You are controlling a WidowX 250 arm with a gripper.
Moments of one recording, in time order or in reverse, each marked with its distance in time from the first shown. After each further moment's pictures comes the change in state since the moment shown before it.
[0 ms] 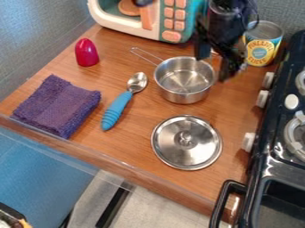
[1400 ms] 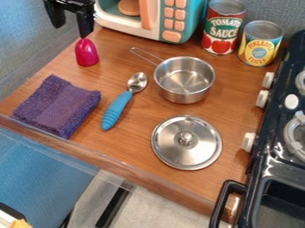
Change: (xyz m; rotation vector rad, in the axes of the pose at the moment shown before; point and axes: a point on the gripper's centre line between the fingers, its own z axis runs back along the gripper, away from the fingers) arm -0.154 0.201 0.019 0.048 0.133 0.519
